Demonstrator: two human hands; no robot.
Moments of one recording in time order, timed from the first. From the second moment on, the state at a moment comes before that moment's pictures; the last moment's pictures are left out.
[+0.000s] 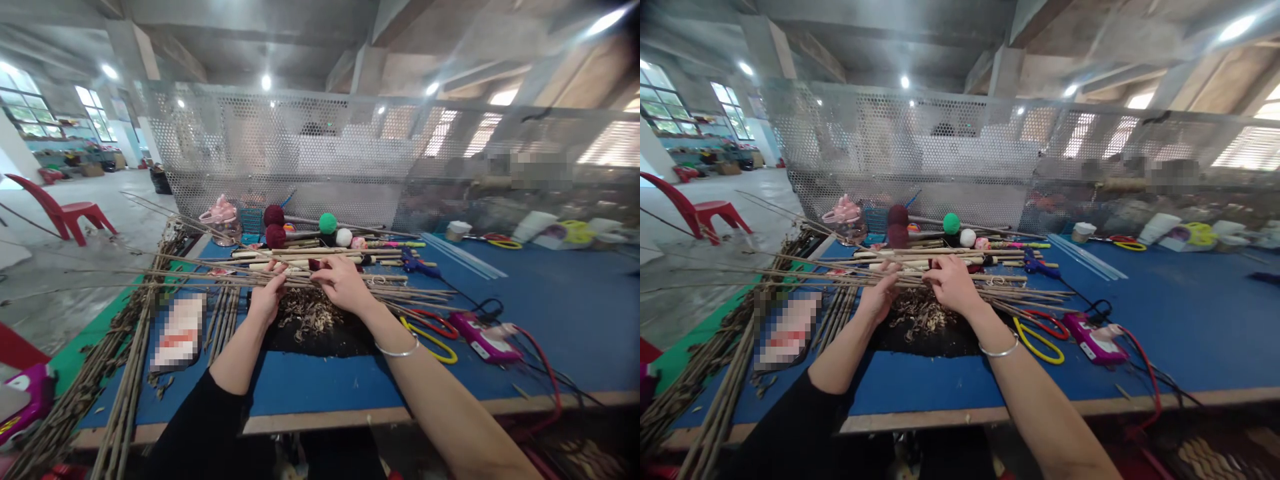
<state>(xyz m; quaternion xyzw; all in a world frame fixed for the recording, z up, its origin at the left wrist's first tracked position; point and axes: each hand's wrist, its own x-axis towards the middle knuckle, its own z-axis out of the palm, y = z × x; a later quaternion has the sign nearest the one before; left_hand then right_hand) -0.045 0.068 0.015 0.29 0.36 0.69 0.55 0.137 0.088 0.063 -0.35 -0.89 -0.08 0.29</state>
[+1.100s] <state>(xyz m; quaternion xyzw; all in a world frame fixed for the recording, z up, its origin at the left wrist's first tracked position) -0.034 0.068 0.016 0.19 0.31 0.73 0.57 0.105 0.081 0.101 -0.27 -0.94 0.00 0.22</state>
